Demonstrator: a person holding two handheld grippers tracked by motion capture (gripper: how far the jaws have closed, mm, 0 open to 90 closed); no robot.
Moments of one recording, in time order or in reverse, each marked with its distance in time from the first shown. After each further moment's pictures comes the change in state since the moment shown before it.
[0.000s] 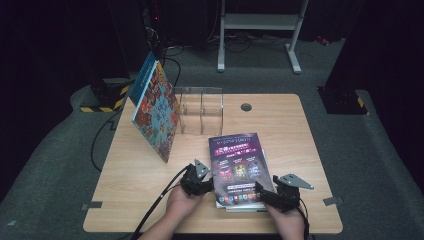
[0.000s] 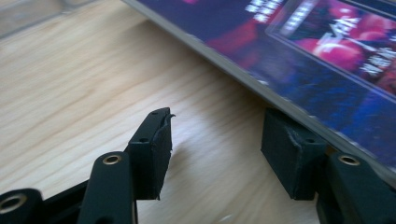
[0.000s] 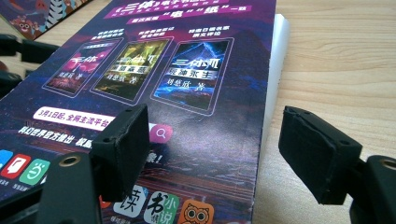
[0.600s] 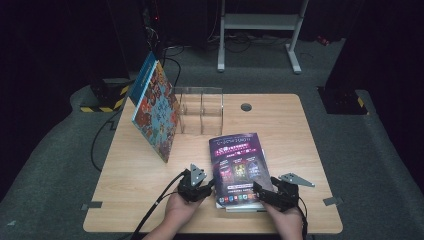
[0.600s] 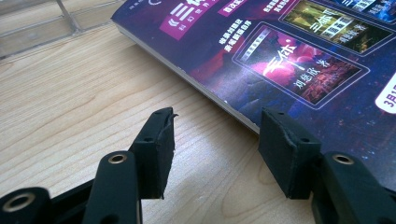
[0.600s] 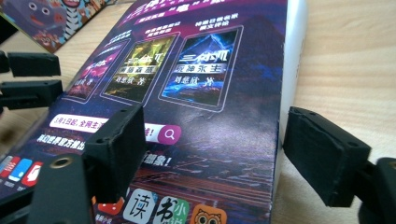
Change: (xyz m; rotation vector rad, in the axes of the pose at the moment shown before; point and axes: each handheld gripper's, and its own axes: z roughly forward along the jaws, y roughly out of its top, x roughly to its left) left arm -0.014 -0.004 -0.016 -0.078 -0.069 -0.019; right arm -0.008 -0.003 0.008 0.023 0.097 0.128
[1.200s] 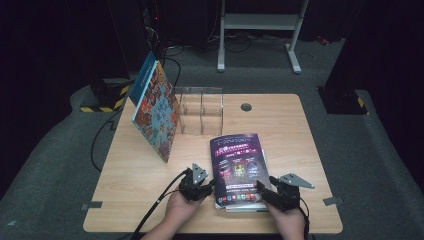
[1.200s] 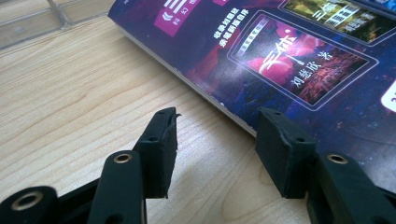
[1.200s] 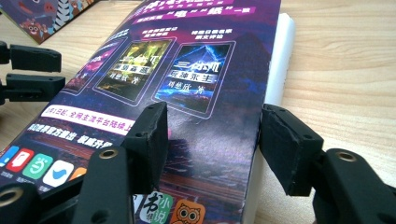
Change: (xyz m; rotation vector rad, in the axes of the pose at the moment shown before) left arm 0.001 0.002 0.007 0.041 -0.011 0.020; right arm 0.012 0.004 -0.011 -0.015 -0.085 -0.125
